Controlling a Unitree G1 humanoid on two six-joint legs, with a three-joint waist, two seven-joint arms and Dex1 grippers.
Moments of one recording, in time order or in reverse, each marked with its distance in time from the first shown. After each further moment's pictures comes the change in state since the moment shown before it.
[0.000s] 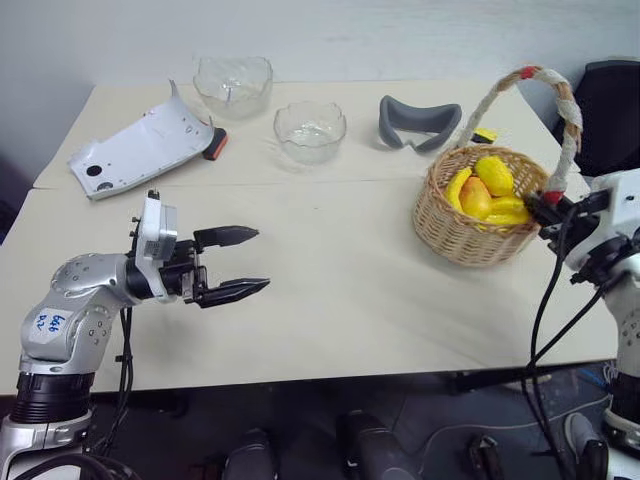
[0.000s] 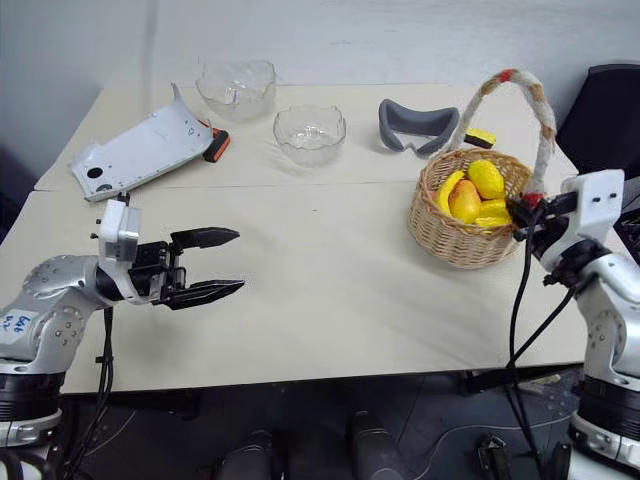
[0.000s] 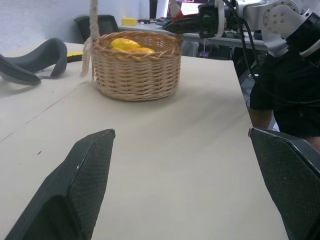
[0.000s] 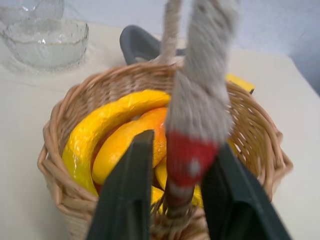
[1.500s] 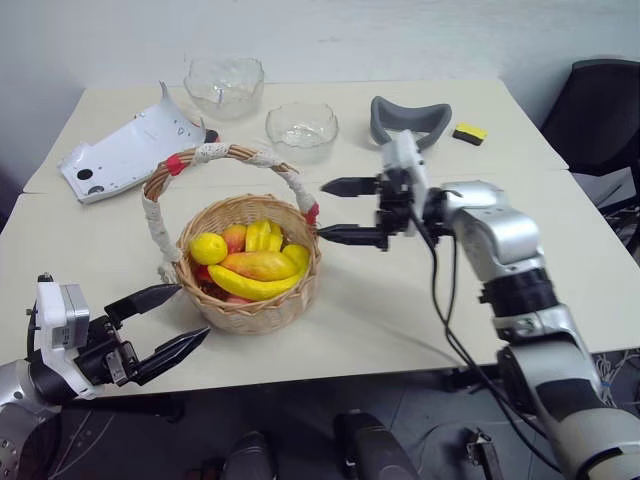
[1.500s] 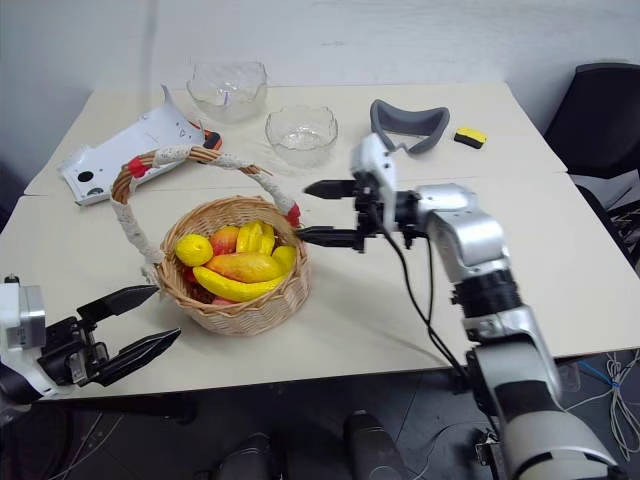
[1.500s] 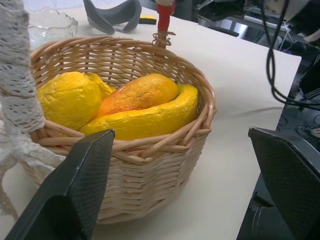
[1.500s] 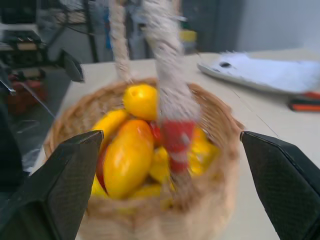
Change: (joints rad) left arm 0.693 -0.022 0.473 -0.428 -0.192 0.082 0.243; right arm -0.674 0.283 0.686 0.523 0.008 -0.246 0.750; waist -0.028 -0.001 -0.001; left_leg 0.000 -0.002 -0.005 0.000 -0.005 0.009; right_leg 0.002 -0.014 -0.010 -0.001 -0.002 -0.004
